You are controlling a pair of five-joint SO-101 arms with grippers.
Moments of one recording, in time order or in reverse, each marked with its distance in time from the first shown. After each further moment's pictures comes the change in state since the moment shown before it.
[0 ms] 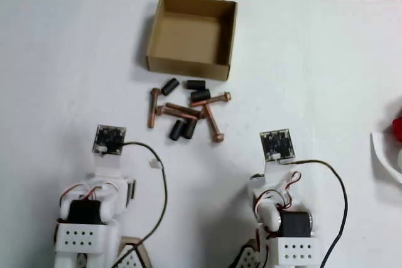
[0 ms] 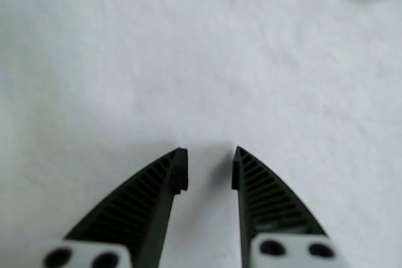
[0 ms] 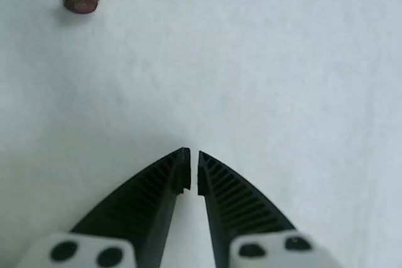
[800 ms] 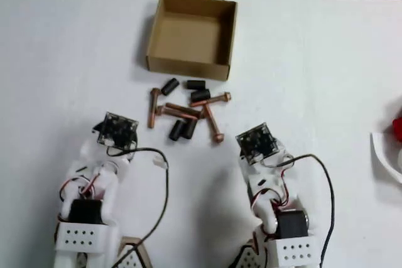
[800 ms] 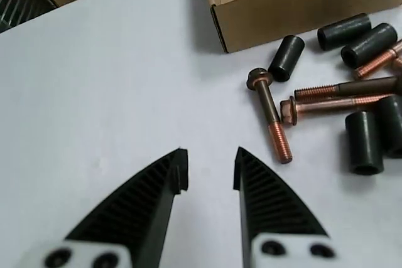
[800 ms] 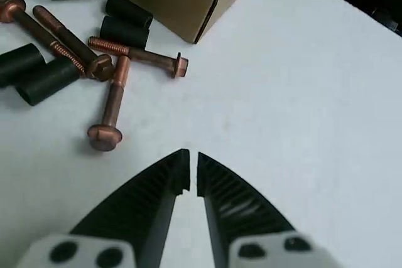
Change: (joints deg) left arm 1.3 0.1 -0.8 -35.7 -15.0; right arm -5.5 0.0 -1.8 -26.7 16.1
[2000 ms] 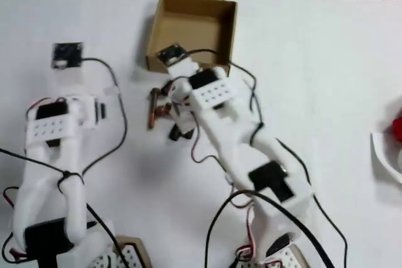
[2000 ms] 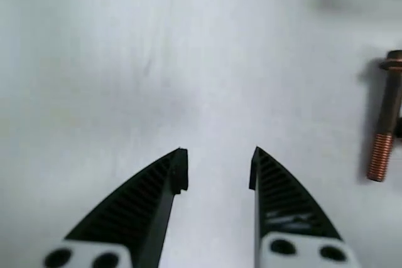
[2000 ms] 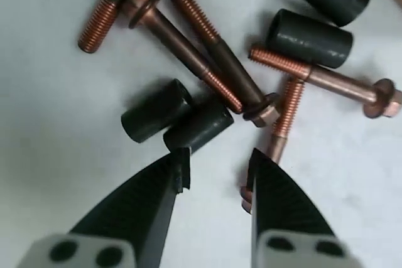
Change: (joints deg) left arm -16.3 69.9 -53.6 17.2 12.7; right arm -23.2 119.2 -94.2 27.7 -21.3
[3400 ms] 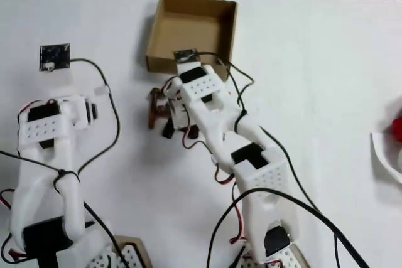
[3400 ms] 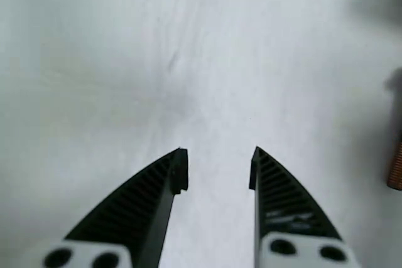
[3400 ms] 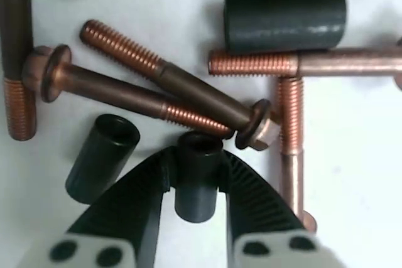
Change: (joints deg) left arm -2.4 0.5 0.0 -0.5 0.0; right arm 1.2 16.9 -12.1 3.6 -18.8
